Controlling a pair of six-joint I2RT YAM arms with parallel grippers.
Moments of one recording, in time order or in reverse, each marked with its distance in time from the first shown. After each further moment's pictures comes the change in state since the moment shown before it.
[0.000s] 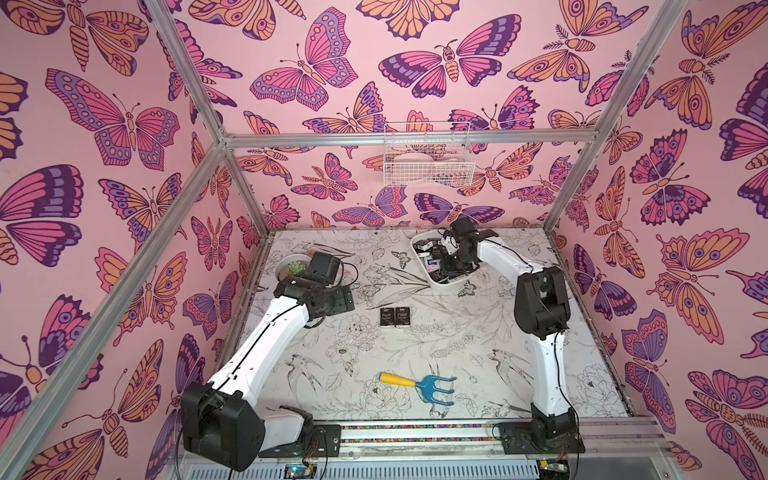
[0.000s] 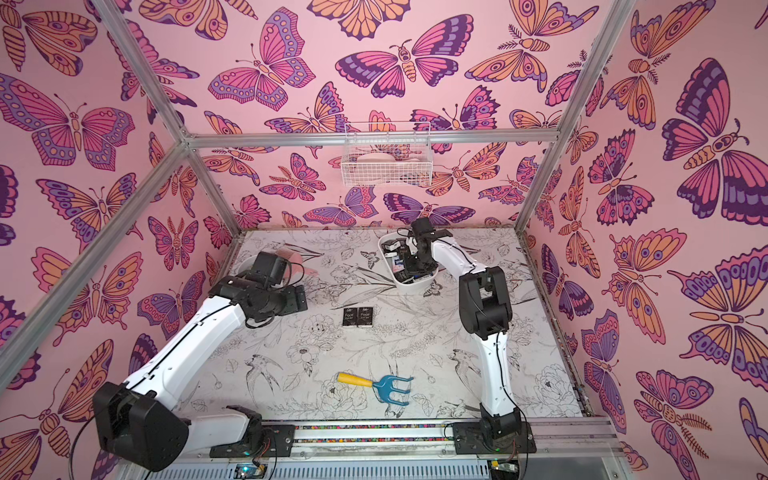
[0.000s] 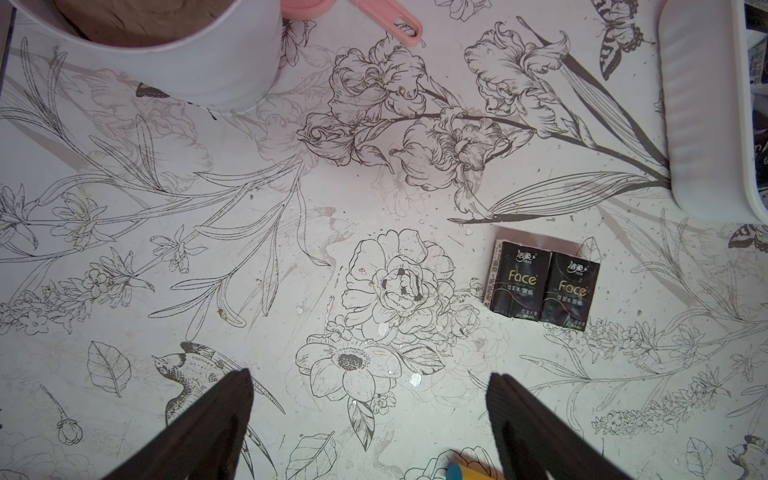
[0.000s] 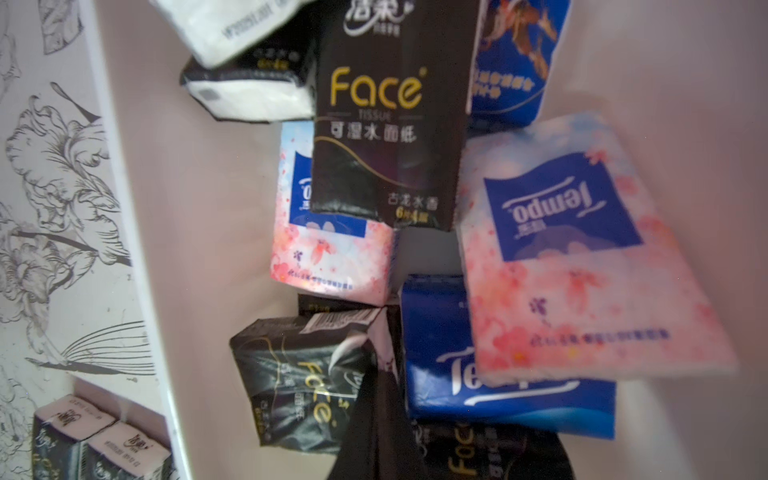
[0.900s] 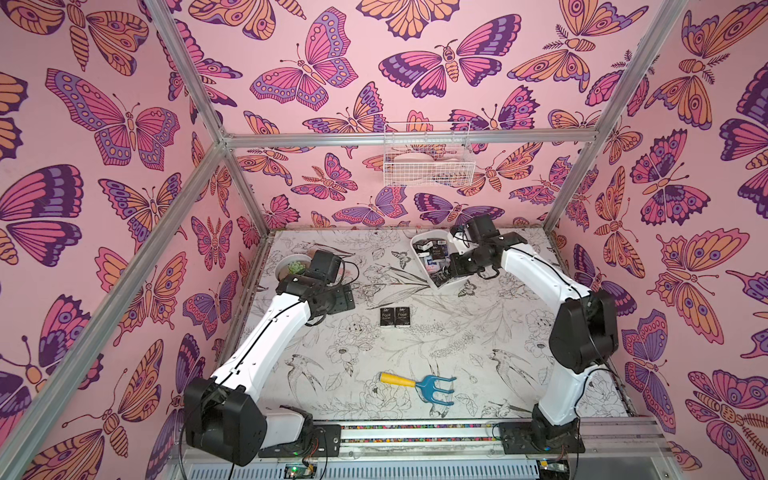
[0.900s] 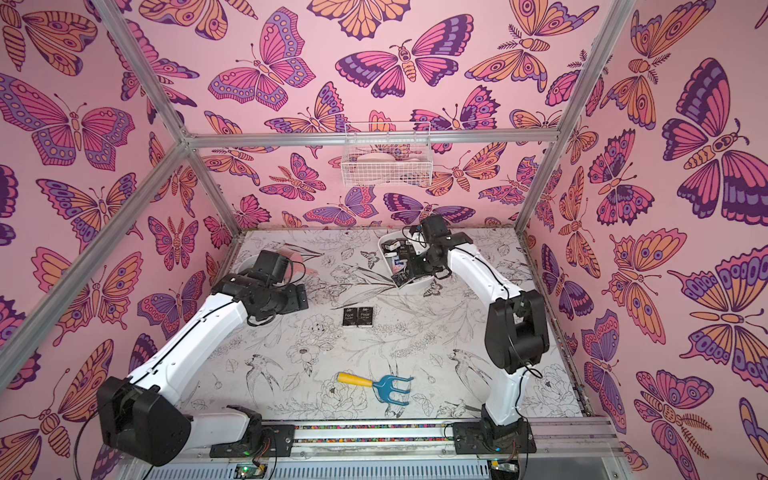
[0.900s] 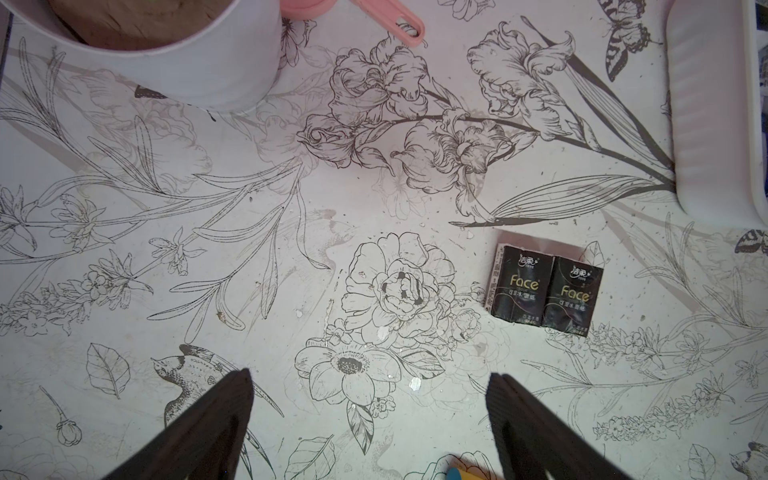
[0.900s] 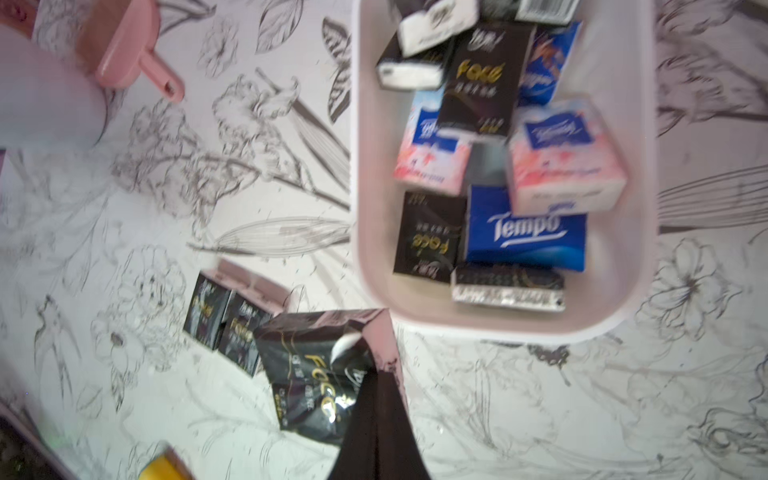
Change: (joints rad) left arm 0.000 0.029 0.014 0.000 0.002 -0.008; right arm 0.039 -0.423 -0.342 0.034 -0.090 -0.060
